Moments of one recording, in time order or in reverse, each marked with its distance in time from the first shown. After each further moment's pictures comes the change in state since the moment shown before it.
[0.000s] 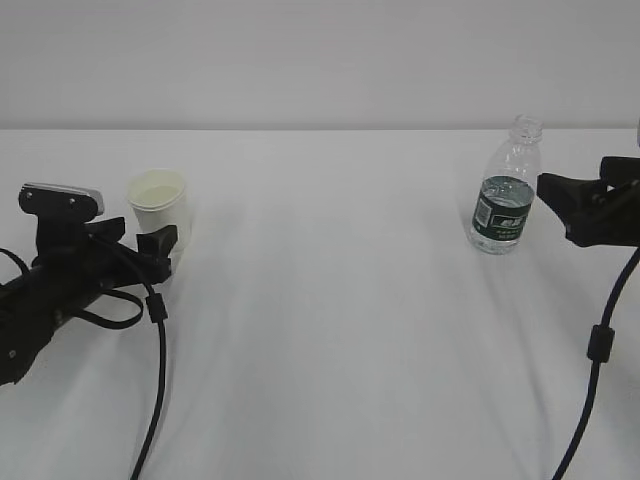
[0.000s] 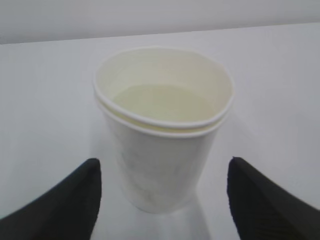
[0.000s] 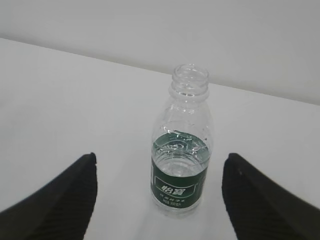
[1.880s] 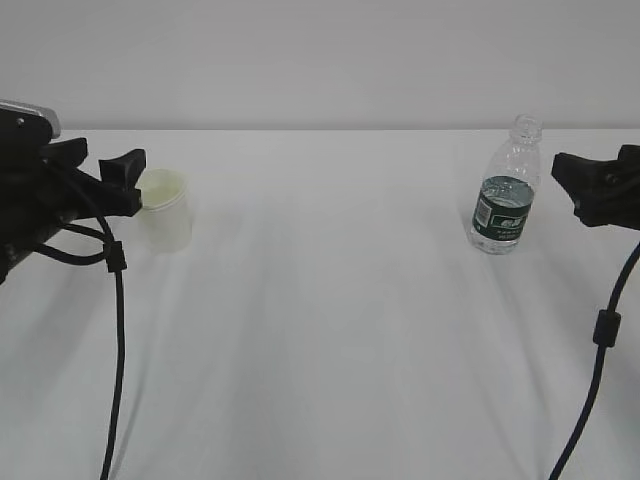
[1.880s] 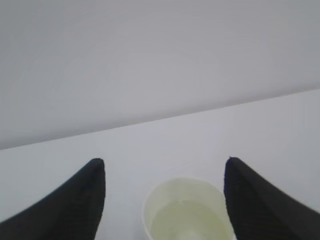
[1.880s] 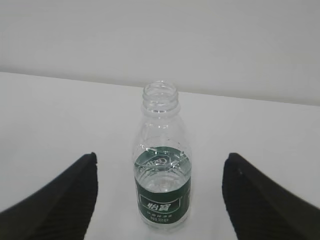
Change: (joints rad) left arm 0.000 -0.302 0.033 -0.055 0.121 0.120; right arm 0.000 0.000 0.000 0.118 -0.026 0.002
